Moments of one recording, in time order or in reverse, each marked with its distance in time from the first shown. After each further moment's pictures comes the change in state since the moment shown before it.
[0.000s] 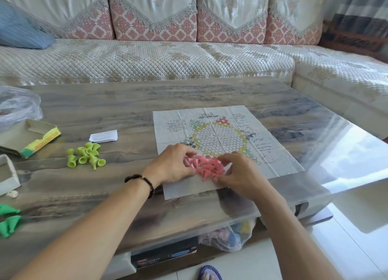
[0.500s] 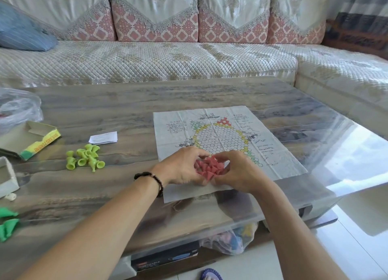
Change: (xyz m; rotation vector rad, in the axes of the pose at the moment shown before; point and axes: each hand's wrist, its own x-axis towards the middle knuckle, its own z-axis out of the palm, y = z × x) left_hand 0.015 0.012 0.009 -0.024 -0.185 0.087; right_hand 0.015 -0.006 -0.007 0.127 -0.139 -0.005
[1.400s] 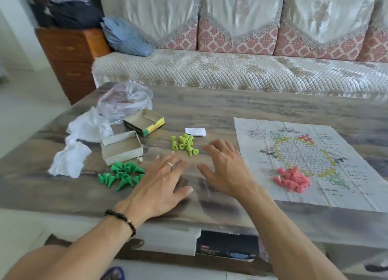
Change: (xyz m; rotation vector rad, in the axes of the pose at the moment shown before) left_hand -0.237 -0.074 -0.050 0.582 0.429 -0.259; right_hand 0.010 -0.164 0.130 -0.402 0.103 -0.541
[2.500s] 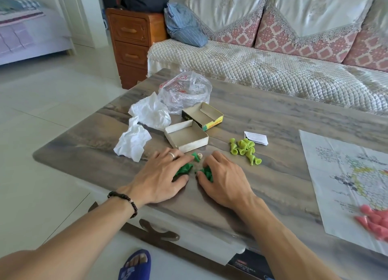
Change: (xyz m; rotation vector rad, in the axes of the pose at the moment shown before) left_hand -0.053 -0.127 -0.004 0.001 0.079 -0.169; right_hand 0.049 -0.099 0.088 0.074 -0.010 -0.290
